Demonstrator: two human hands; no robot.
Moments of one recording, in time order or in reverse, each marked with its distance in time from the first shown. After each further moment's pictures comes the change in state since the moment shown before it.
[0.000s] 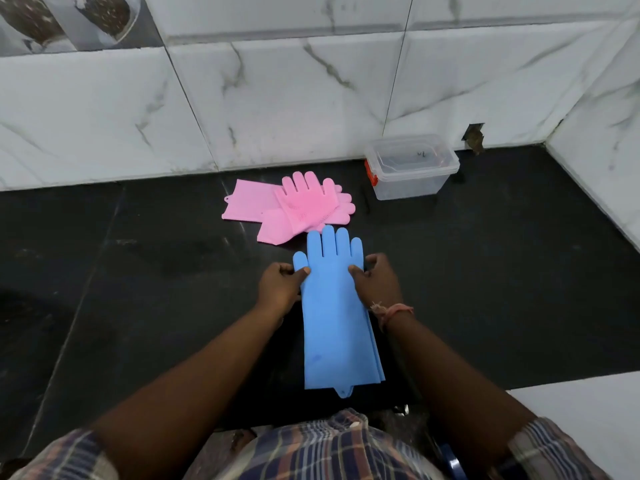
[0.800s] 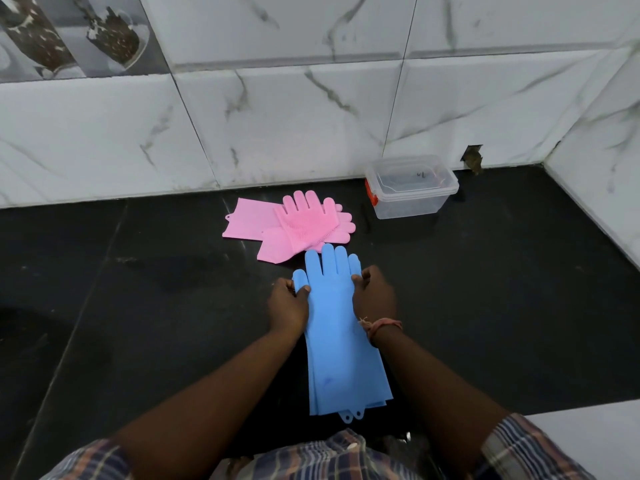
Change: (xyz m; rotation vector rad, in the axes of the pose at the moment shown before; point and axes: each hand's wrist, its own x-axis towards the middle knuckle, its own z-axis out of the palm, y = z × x) left_hand 0.010 -0.007 0.025 0.144 0.163 0.079; right_hand 0.019 0.003 0.017 -0.124 0.161 -0.058
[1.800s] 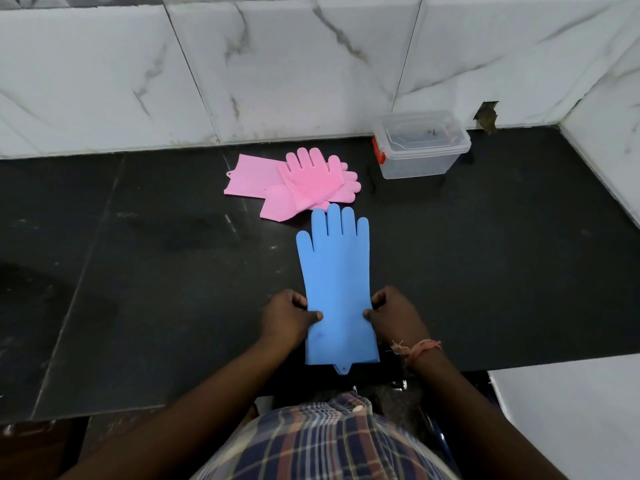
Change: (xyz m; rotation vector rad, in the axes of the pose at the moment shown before) left_hand -0.084 -0.032 -0.044 0.172 -0.272 -0.120; right_hand -0.089 0.035 -0.053 -0.145 -0.376 0.146
